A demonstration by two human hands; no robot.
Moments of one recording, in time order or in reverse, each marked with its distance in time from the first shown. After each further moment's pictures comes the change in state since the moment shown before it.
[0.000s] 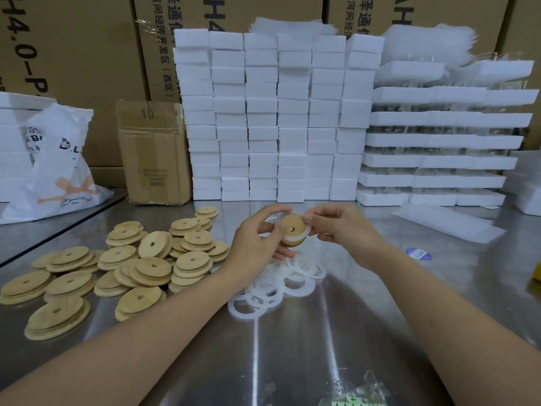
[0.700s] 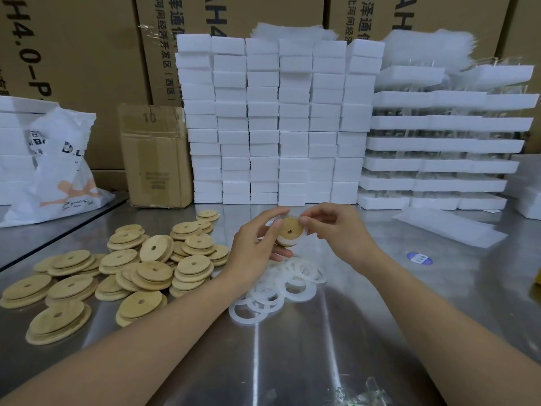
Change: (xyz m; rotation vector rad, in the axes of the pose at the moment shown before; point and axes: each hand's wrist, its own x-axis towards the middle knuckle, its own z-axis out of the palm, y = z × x) left_hand -0.001 -0.001 -0.002 -0.046 0.021 0.005; right_hand -0.004 -0.007 0.016 -0.143 0.120 -0.213
